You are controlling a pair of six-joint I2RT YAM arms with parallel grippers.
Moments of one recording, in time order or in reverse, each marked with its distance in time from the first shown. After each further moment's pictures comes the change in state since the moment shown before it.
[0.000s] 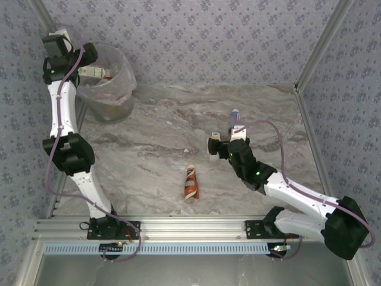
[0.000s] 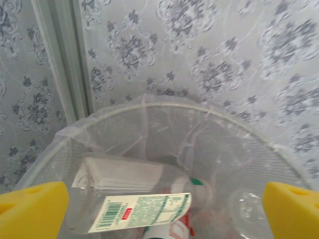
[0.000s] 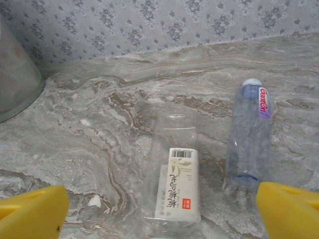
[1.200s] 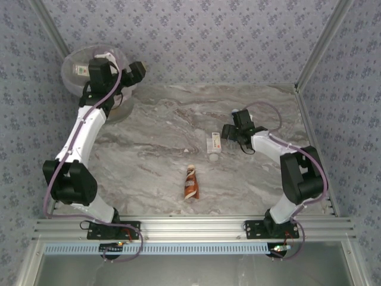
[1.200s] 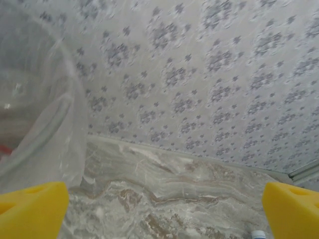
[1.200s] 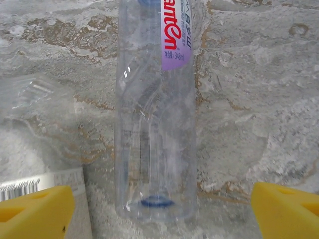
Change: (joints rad) left arm -0.340 -0.441 -0.714 0.294 0.053 -0.272; right arm -0.418 0.602 0.397 -0.318 -0.296 0.050
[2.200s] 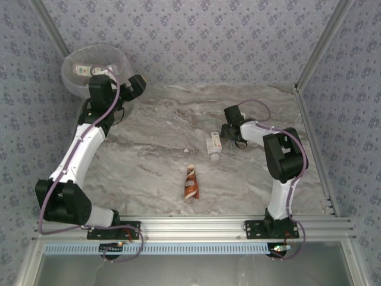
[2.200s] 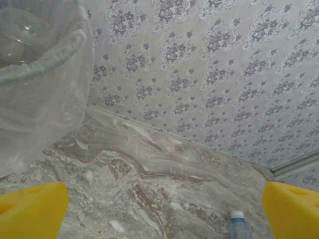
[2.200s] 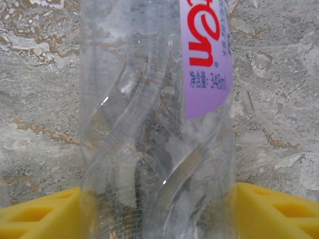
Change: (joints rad) left arm -0.033 -0.188 -0.229 0.048 -0.020 -0.108; right arm 0.004 0.267 0.189 -0.058 0.045 -0.018
